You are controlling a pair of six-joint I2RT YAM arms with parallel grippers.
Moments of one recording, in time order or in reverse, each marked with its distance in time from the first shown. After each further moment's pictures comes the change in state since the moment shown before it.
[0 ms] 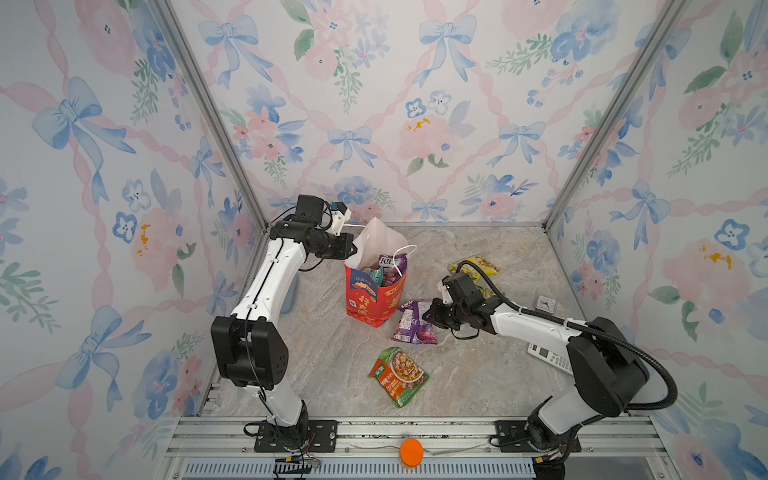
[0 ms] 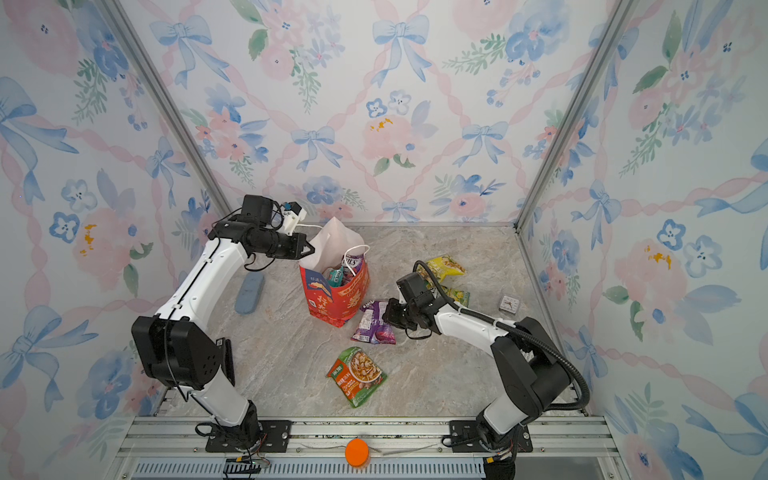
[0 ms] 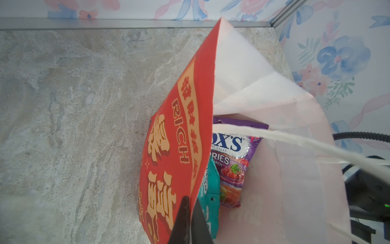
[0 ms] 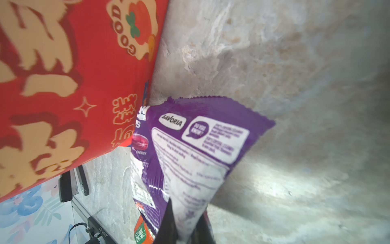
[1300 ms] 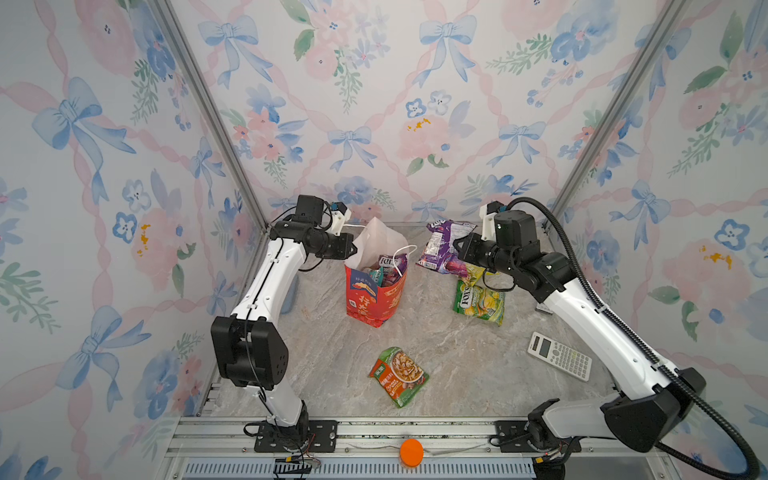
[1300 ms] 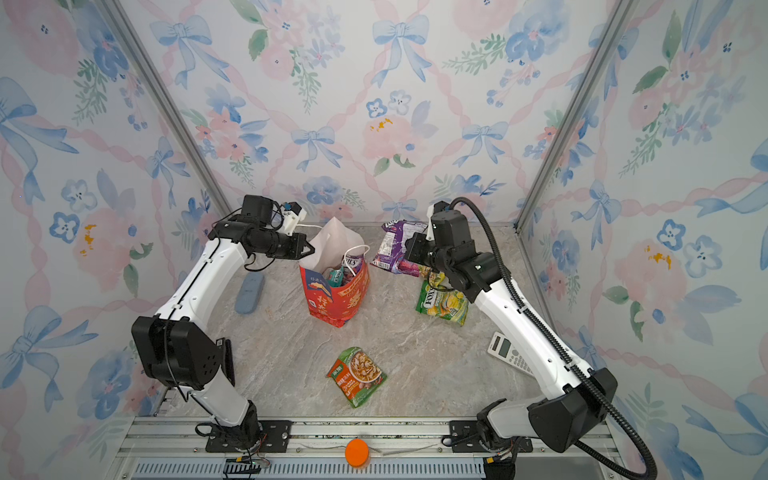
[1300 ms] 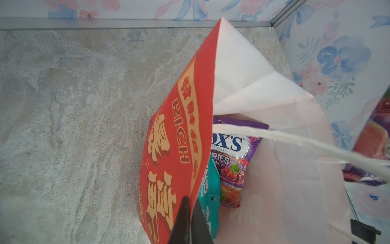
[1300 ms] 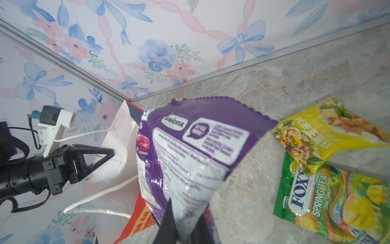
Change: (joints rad) left arm 0.000 0.000 0.000 0.000 0.000 0.000; right arm -0.119 -0.160 0.595 -0.360 0.235 -0.206
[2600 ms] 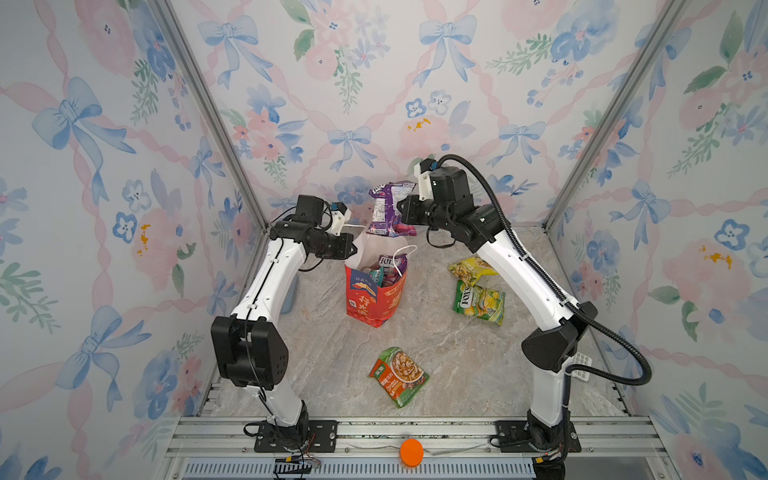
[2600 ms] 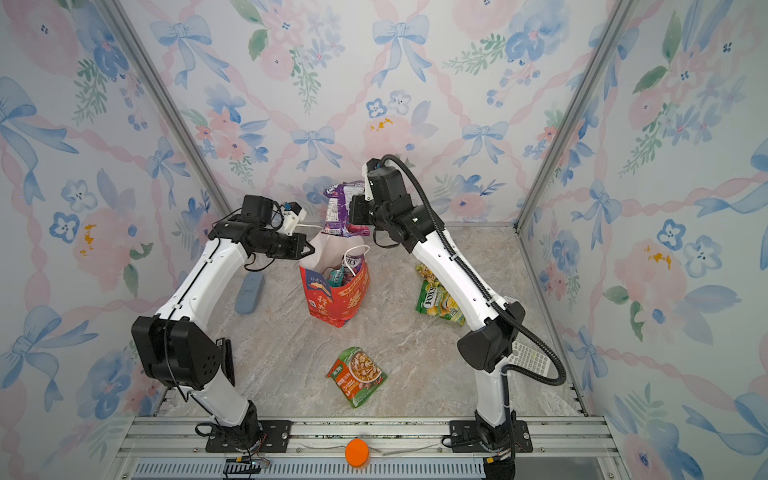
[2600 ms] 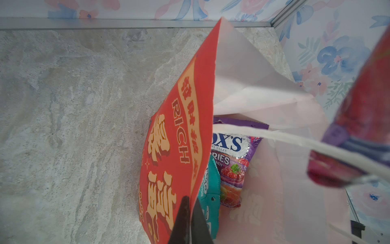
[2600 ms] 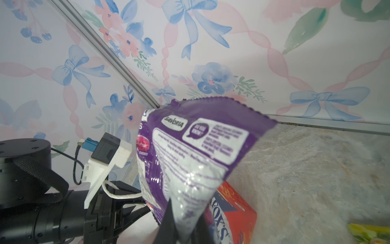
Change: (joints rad) left arm 0.000 0.000 0.000 0.000 0.000 0.000; right arm 0.182 0.595 0.809 -0.123 0.019 -0.155
